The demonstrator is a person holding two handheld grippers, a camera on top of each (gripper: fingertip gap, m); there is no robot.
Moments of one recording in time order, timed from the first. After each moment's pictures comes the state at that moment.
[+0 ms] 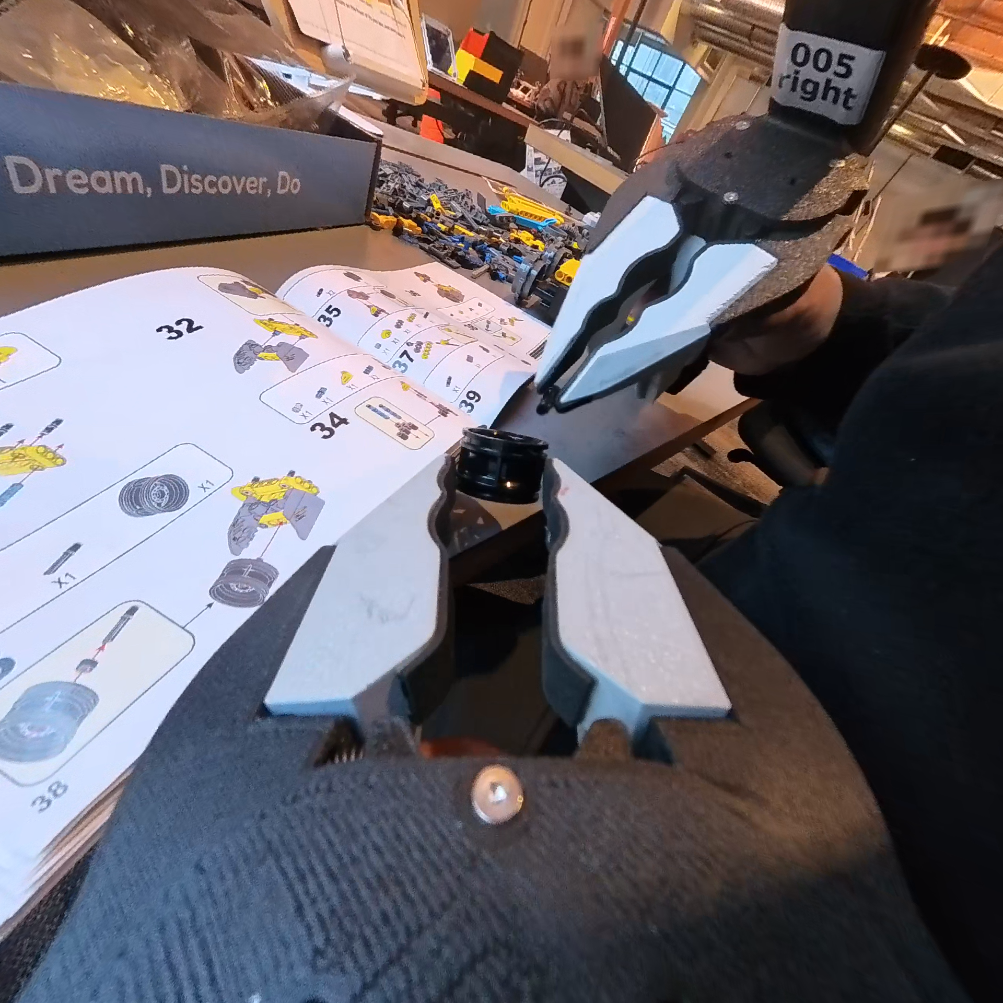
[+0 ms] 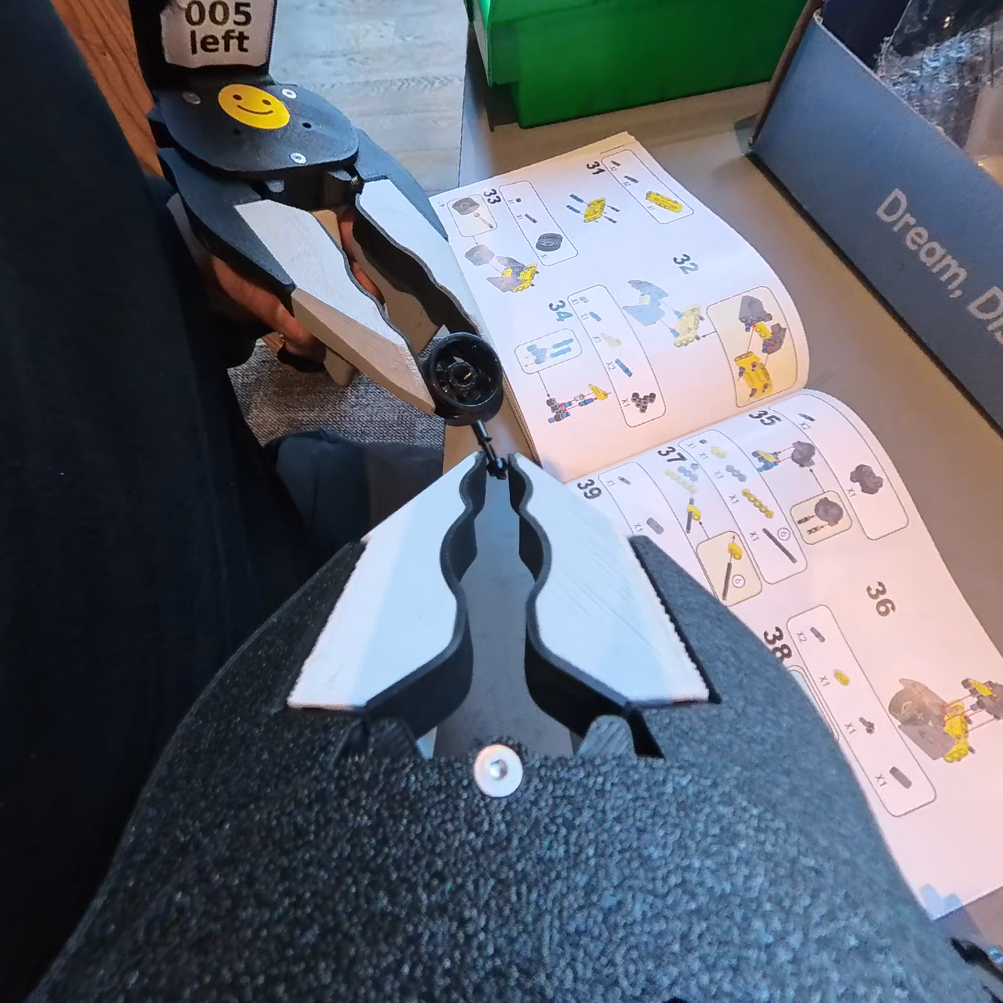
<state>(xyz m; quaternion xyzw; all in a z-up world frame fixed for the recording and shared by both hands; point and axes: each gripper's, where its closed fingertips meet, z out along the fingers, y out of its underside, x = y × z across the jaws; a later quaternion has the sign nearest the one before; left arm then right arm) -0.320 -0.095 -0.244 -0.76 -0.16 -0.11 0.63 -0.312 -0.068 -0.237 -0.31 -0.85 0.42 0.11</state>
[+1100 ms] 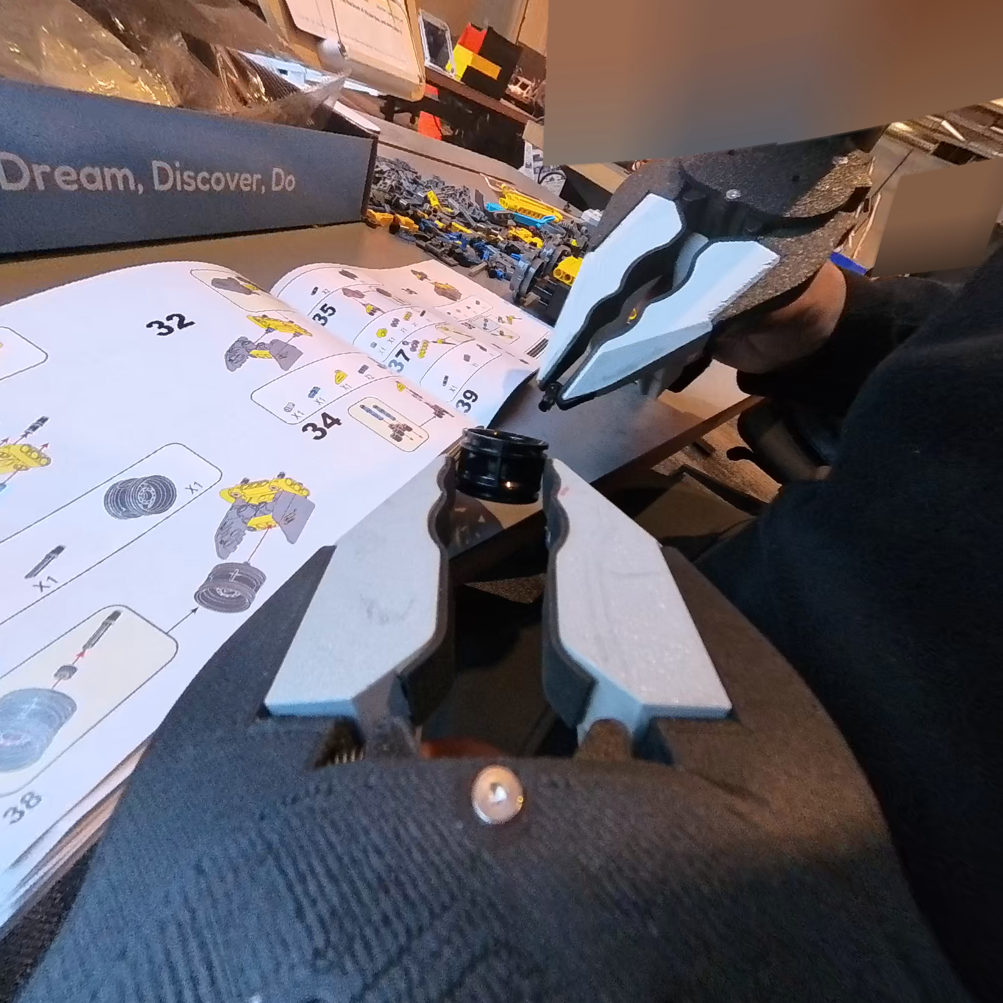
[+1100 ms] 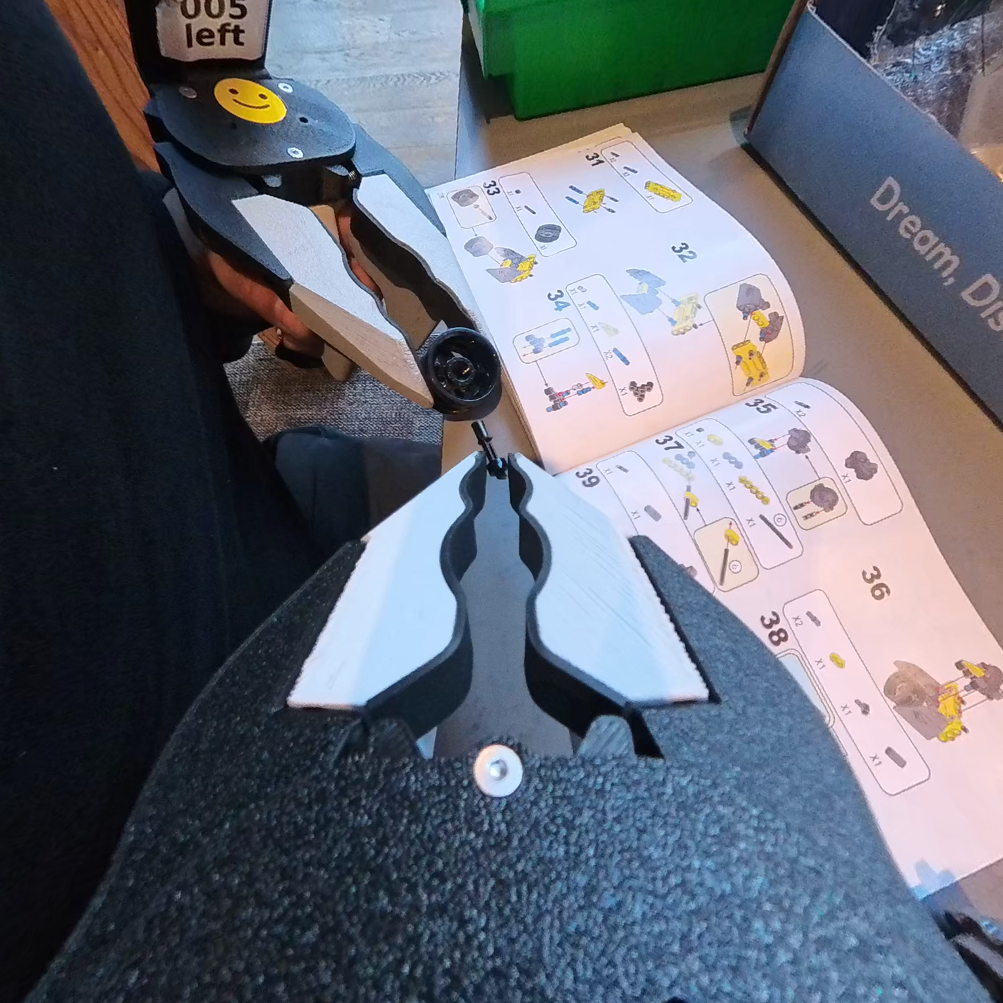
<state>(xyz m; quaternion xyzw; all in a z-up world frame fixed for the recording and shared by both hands) -0.319 -0.094 -0.245 -0.76 -0.16 -0.11 0.62 -0.309 -0.064 -0.237 -0.31 -0.85 0.42 0.12</state>
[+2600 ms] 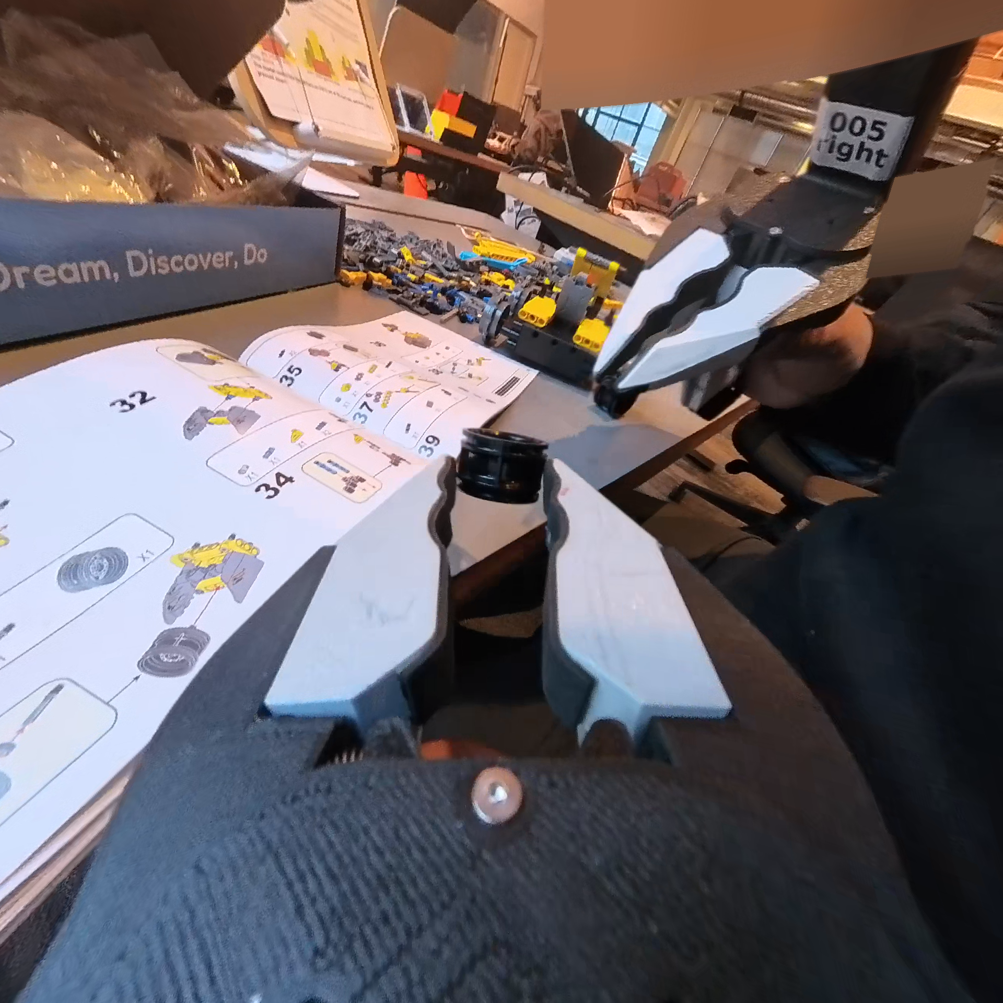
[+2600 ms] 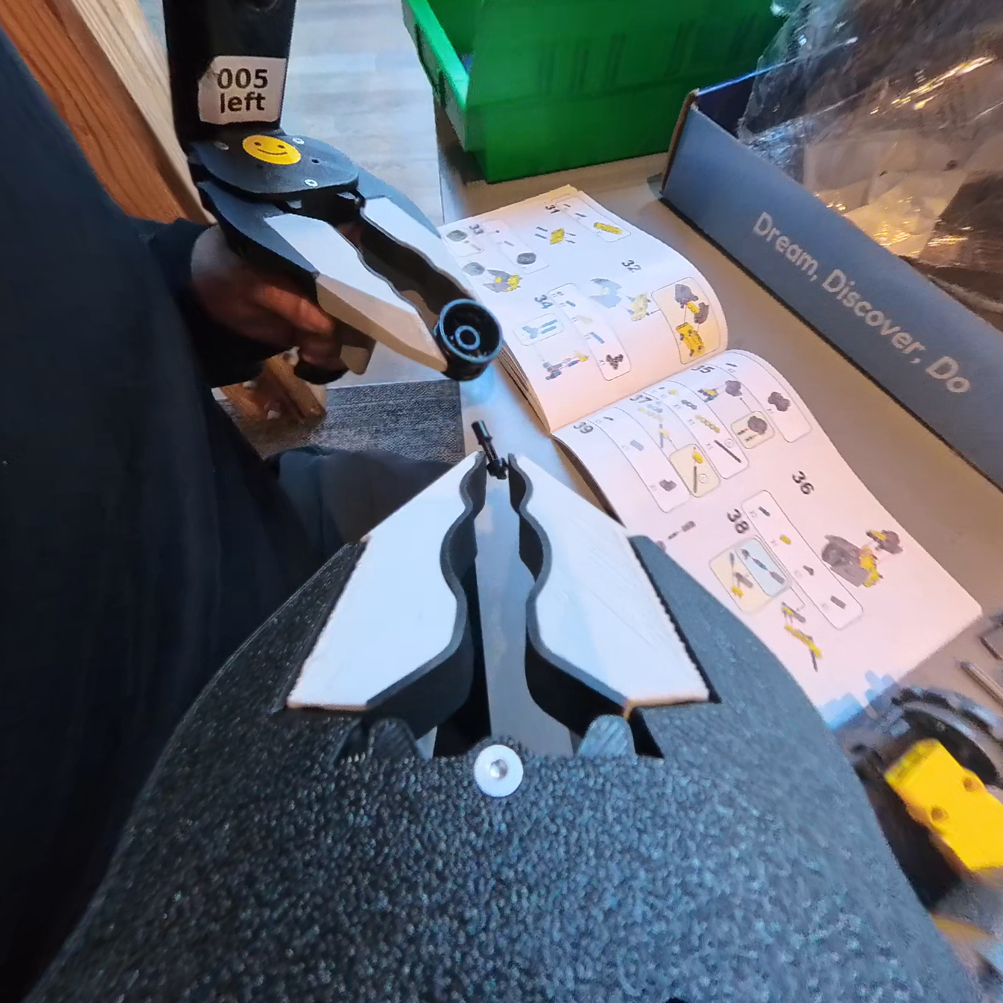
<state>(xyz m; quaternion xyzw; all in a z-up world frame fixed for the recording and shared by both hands) -0.306 -0.087 -0.224 -0.74 -0.13 -0.09 0.66 -0.271 -0.040 -0.209 -0.34 -0.81 0.45 0.19</state>
